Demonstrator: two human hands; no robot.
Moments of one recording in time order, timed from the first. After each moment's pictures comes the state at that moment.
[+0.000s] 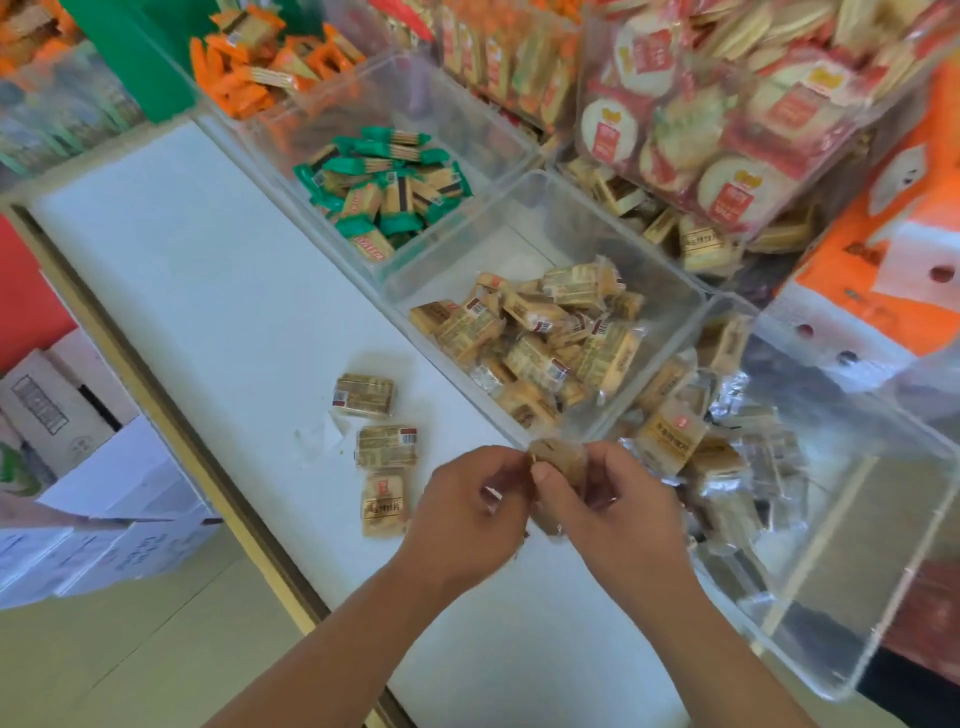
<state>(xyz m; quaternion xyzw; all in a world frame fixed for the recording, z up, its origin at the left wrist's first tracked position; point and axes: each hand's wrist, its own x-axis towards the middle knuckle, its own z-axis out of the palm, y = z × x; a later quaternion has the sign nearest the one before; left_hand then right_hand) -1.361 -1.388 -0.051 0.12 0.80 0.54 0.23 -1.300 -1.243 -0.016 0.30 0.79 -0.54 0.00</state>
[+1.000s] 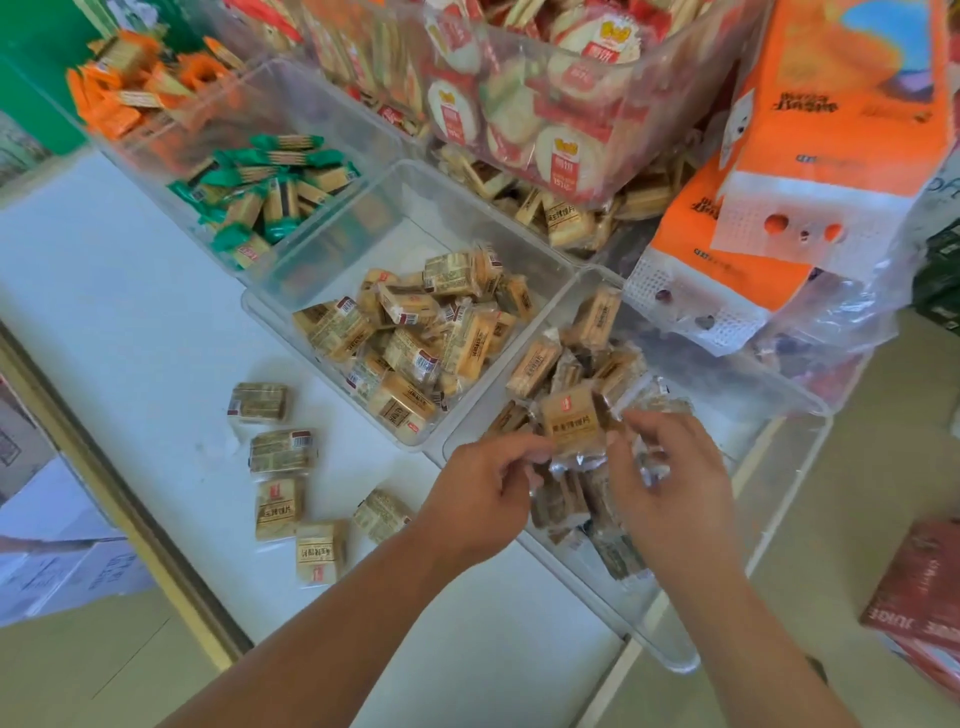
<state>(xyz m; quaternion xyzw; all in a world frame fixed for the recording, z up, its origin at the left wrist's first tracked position) -1.316 -1.231 -0.063 0.21 0.84 0.43 0.26 -1.229 -1.060 -0.048 0.30 0.85 -0.40 -0.15</state>
